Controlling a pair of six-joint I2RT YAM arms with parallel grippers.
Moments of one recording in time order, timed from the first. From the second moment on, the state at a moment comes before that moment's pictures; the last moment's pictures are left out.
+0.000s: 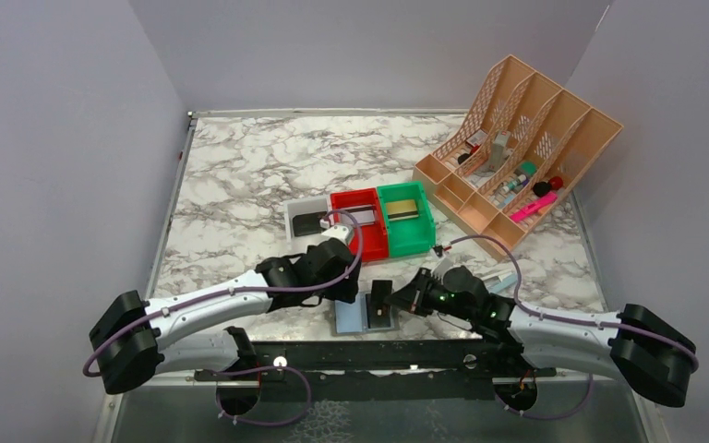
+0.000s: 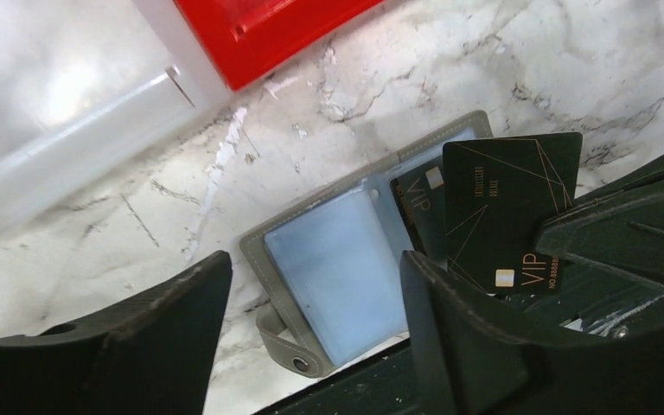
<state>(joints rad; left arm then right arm) -1.03 1.12 0.65 -0.44 -0.21 -0.66 0.99 1.00 0.15 0.43 -0.05 1.14</state>
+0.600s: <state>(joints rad) -0.66 0.97 0.76 -0.64 -0.31 -0.54 0.99 0.85 0.27 0.24 0.06 0.91</state>
